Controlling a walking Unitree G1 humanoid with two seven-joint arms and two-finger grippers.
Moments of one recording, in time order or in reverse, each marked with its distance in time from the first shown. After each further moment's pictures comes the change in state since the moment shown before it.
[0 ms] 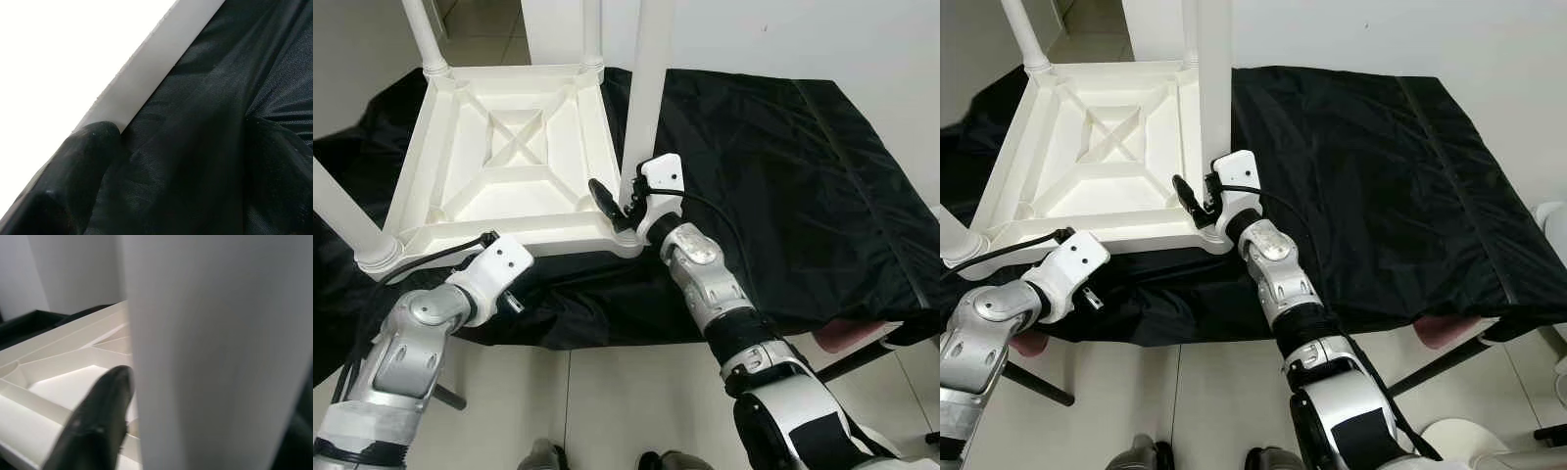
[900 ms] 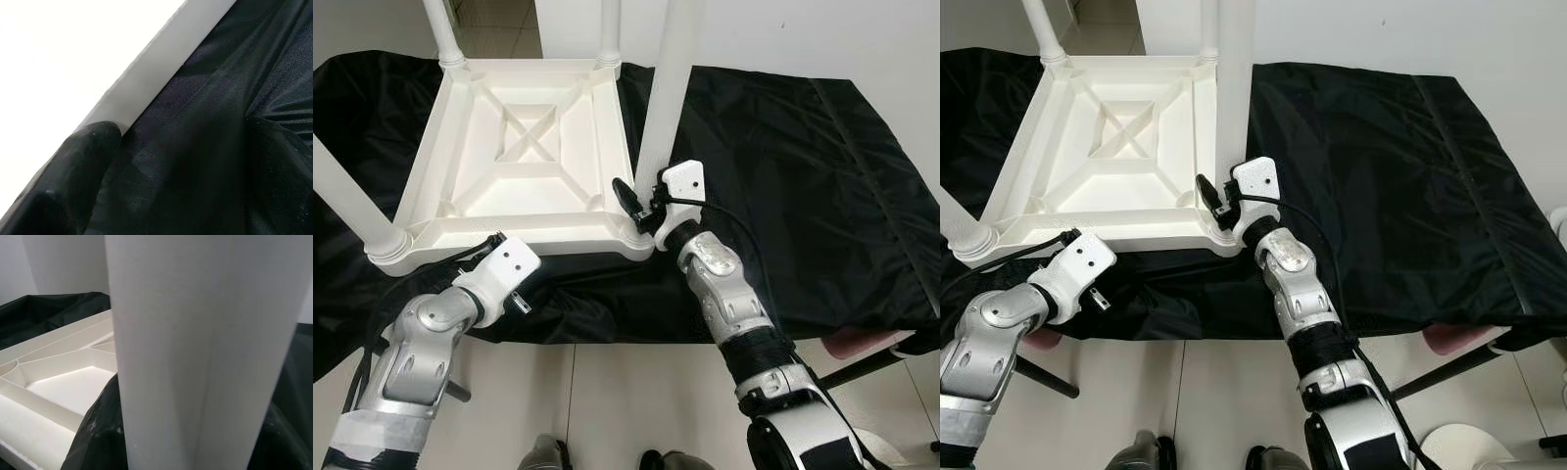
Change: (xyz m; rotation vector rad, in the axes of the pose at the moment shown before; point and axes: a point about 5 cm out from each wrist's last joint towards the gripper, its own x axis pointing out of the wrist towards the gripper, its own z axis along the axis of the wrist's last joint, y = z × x) left arm -0.002 -0.006 0.004 0.022 -0.034 0.018; right arm -0.030 -0.012 0.008 -0.029 -0.044 -0.083
